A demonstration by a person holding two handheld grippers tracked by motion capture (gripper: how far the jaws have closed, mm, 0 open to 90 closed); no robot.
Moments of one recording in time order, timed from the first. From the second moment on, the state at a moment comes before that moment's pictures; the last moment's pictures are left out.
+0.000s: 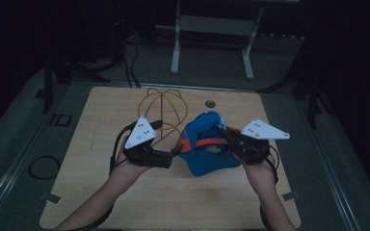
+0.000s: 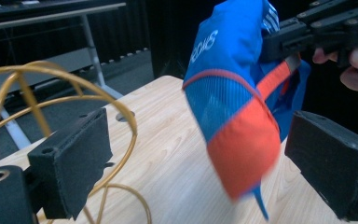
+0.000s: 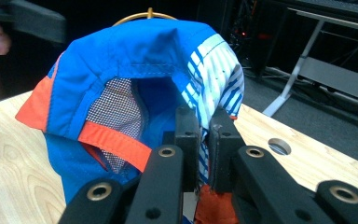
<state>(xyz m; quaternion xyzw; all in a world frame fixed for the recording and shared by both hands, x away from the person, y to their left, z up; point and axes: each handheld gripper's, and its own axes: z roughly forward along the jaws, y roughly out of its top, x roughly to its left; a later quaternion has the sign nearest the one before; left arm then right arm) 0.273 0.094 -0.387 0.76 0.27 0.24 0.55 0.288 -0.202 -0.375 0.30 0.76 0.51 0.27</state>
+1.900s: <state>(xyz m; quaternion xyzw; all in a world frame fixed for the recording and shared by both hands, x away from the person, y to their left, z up) 0.298 0.017 -0.374 0.80 0.23 0.28 0.48 0.244 -0.202 -0.390 0.27 0.77 0.52 0.25</state>
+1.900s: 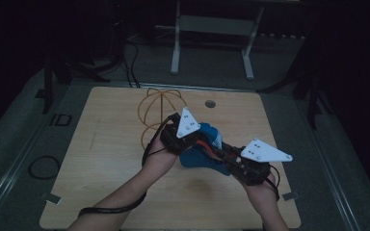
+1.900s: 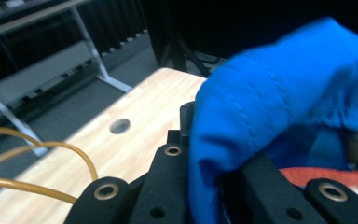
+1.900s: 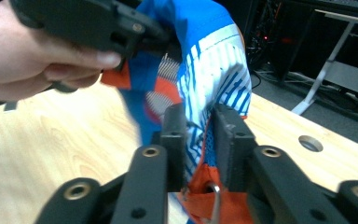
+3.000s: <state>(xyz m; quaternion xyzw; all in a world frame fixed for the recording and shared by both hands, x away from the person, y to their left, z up) 0.291 0.071 -0.388 0.73 -0.03 0.15 0.67 0.229 -0.223 -0.392 0.15 0.80 0.56 0.16</state>
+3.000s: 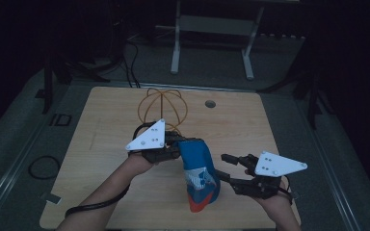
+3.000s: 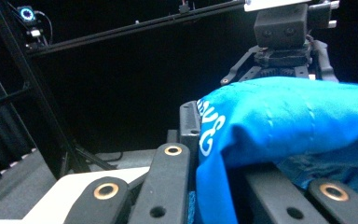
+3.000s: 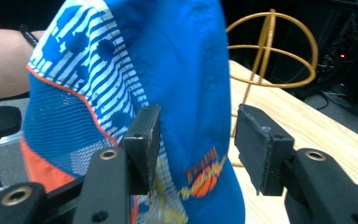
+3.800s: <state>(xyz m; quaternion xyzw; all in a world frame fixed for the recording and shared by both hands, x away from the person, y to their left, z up) 0.299 0.072 -0.394 0.73 -0.01 0.14 0.67 0.232 -0.216 -0.394 0.18 0.78 0.56 0.20</state>
